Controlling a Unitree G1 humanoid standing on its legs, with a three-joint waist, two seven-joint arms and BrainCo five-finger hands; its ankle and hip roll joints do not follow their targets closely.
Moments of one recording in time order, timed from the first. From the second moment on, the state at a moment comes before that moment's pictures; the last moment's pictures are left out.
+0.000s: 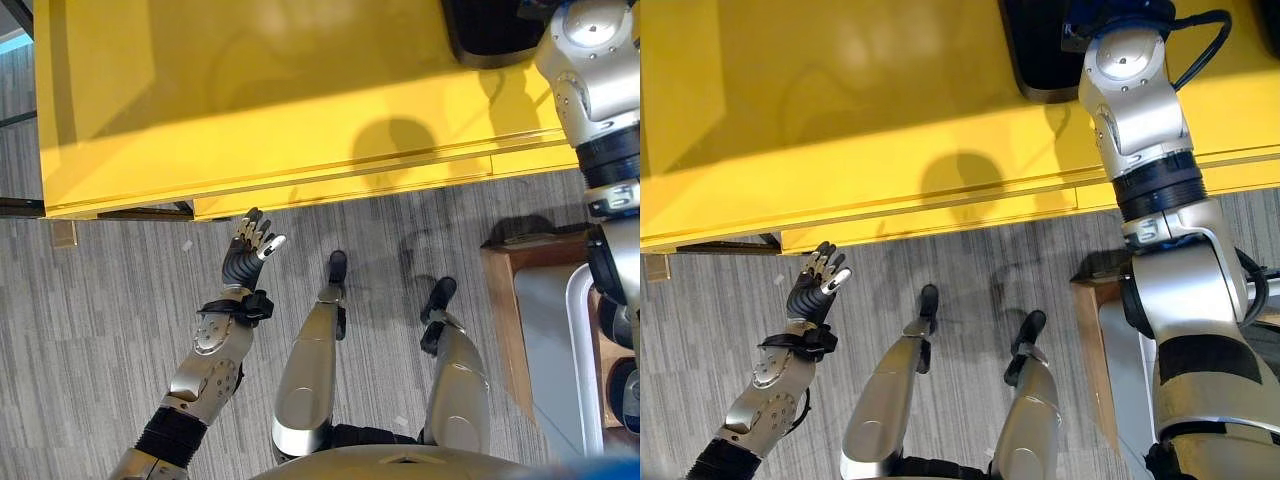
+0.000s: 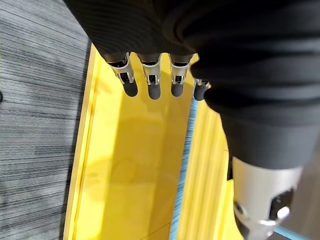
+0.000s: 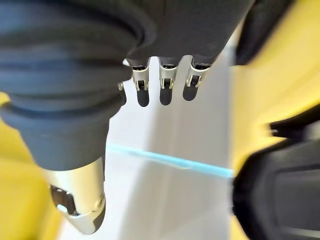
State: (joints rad) left arm 0.02 0.46 -0.25 -0.03 -0.77 -0.18 0.24; right arm -1.33 -0.64 0.32 0.46 0.33 -0.03 -0.57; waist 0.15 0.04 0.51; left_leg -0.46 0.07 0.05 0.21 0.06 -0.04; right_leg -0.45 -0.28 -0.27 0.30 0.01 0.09
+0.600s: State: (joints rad) left arm 0.14 0.38 -0.21 -0.03 -0.71 -0.11 0.22; right arm -0.27 -0.32 0.19 -0.11 0.22 -0.07 -0.44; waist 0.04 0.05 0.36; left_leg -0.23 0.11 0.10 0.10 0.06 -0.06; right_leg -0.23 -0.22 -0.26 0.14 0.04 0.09
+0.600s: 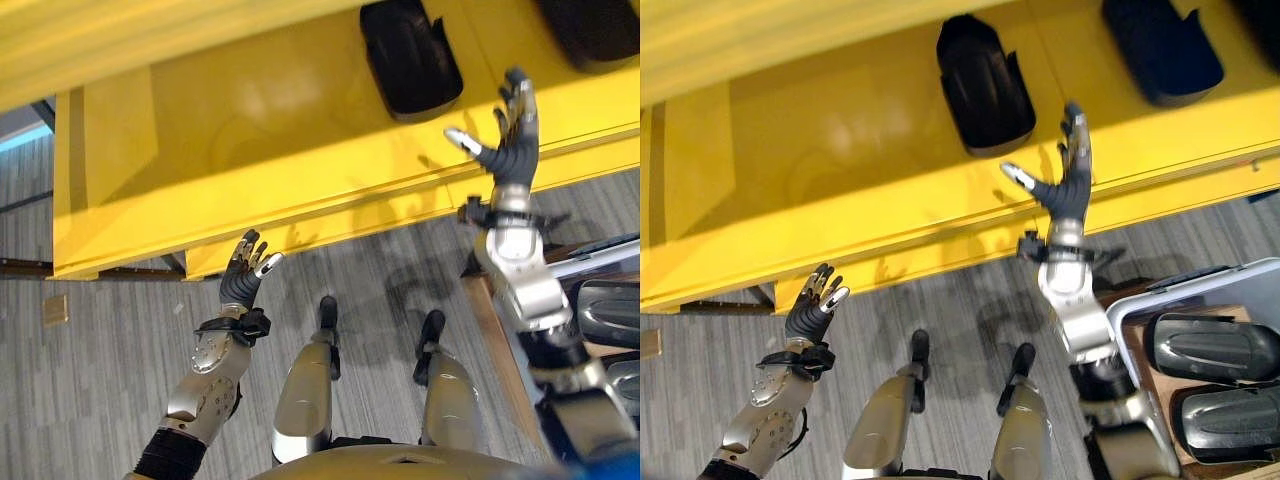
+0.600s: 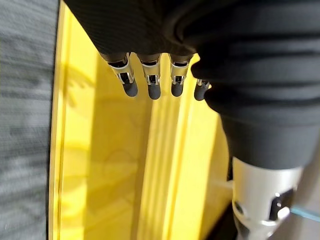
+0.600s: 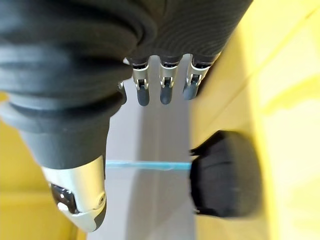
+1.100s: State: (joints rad) left arm 0.29 0.28 -0.14 -0.03 -0.63 -0.07 0.20; right arm 0.07 -0.34 0.09 -0.19 0.29 -0.11 -0.31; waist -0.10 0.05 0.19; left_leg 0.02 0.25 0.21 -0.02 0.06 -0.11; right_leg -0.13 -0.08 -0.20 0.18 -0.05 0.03
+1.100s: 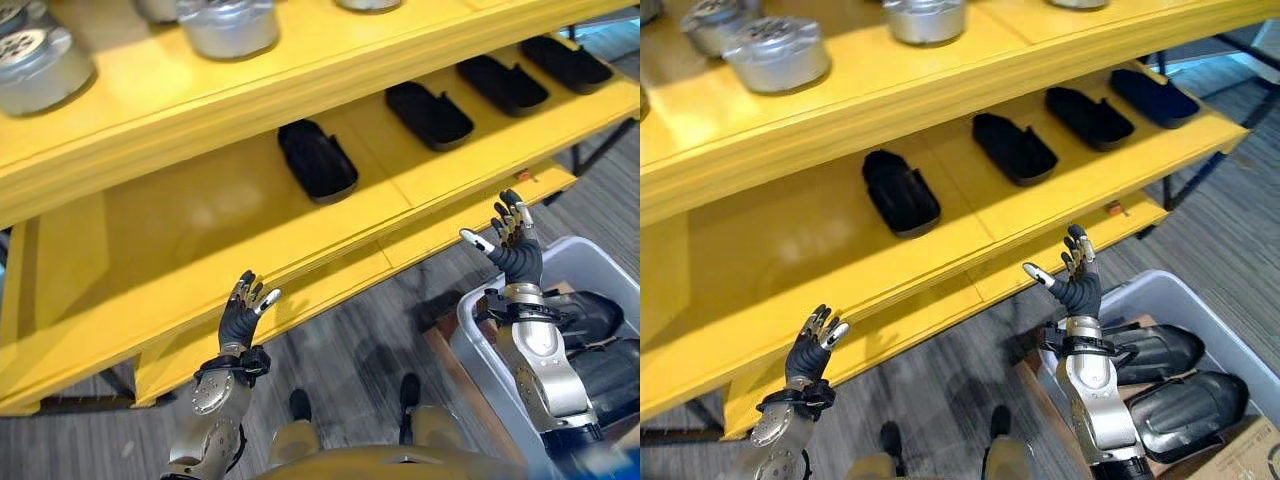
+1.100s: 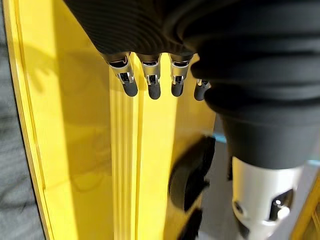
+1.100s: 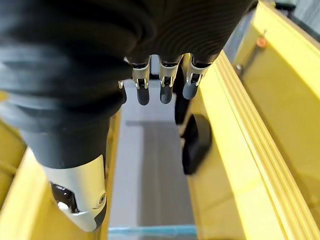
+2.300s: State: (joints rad) left arm 0.32 0.26 -0.15 0.01 -0.63 -0.07 0.17; right arm 0.15 -0.32 0.10 -0.18 0.41 -0.10 -0.20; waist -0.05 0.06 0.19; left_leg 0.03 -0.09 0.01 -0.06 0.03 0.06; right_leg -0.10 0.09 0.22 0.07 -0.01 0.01
